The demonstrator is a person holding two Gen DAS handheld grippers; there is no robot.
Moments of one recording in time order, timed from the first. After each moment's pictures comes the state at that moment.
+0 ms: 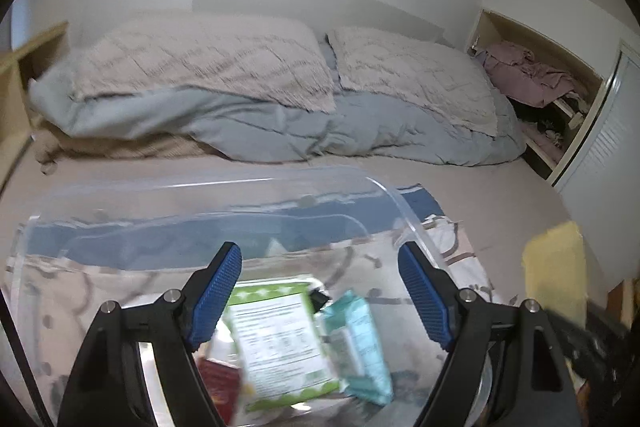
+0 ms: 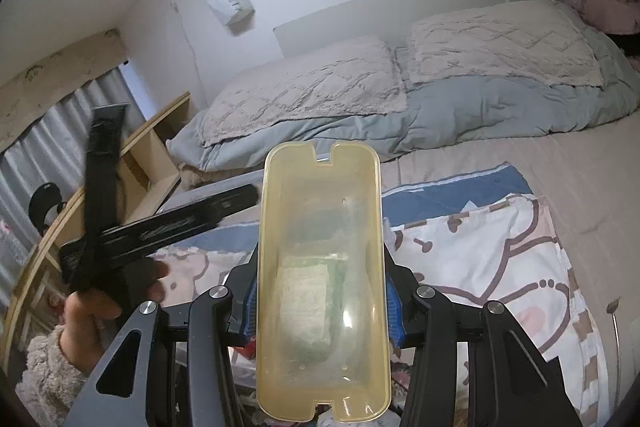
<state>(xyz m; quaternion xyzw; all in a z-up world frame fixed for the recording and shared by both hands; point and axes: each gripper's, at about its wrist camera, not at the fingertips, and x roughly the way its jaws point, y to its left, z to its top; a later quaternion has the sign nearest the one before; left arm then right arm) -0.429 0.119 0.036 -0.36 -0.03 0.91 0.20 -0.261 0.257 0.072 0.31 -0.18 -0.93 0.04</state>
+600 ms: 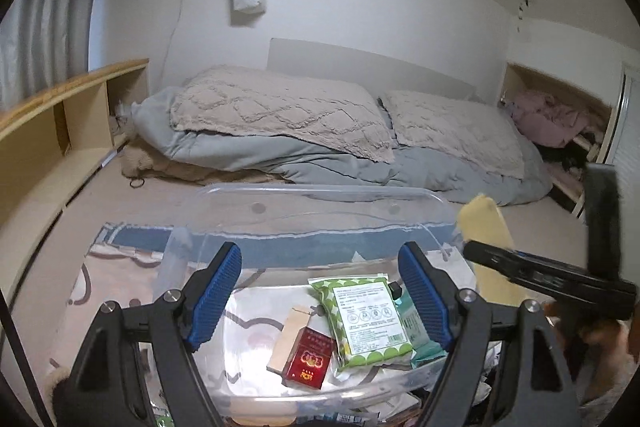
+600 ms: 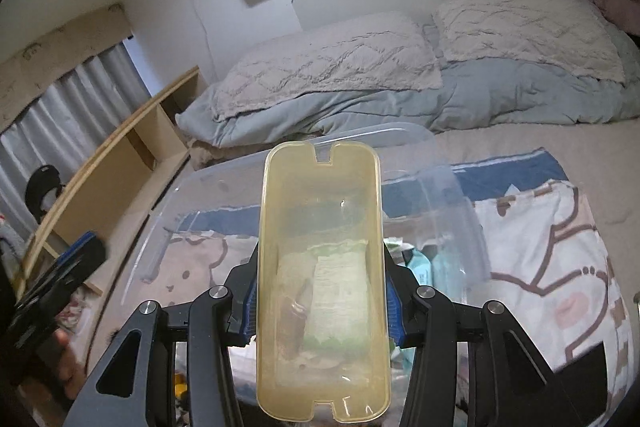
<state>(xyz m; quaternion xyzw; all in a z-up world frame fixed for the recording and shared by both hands) -0.335 -0.009 0.054 -0.27 -0.04 0.95 0.12 -0.304 0.188 0.058 0.34 -0.17 -0.92 0.04</state>
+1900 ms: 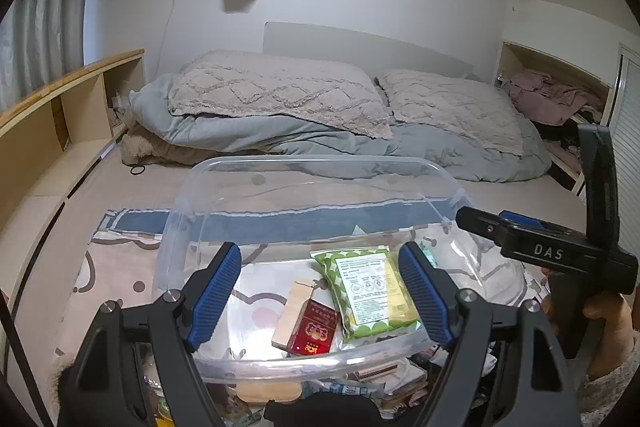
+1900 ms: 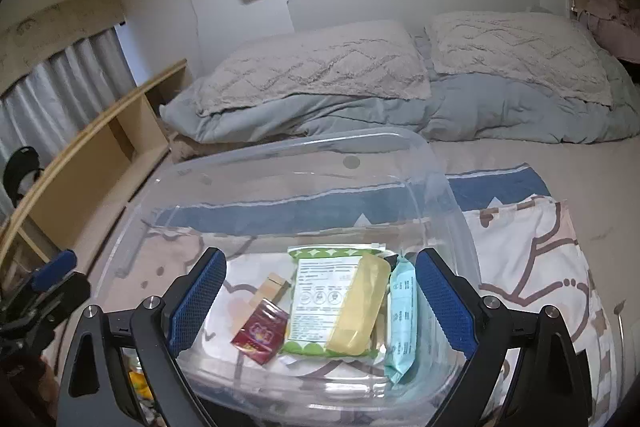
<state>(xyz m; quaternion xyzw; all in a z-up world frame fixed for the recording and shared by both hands) -0.317 -0.004 0.045 -0.29 -0.02 0.95 0.13 -0.295 0.176 0.061 0.34 -0.13 -0.93 0.01</state>
